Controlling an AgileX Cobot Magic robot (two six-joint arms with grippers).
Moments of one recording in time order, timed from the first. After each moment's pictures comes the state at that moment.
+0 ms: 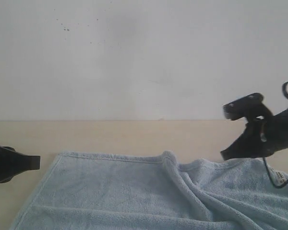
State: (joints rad) left arm -0.23 1.33 -0.60 -0.90 0.06 0.70; right arm 0.19 1.83 -1.04 -0.72 0.15 0.46
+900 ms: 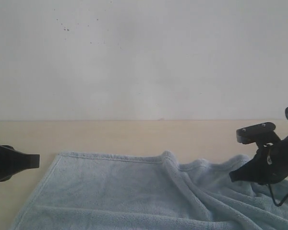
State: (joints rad) left arm -0.23 1.33 -0.60 -0.90 0.05 0.70; right arm 0.11 1.99 -1.02 -0.60 0.12 0.45
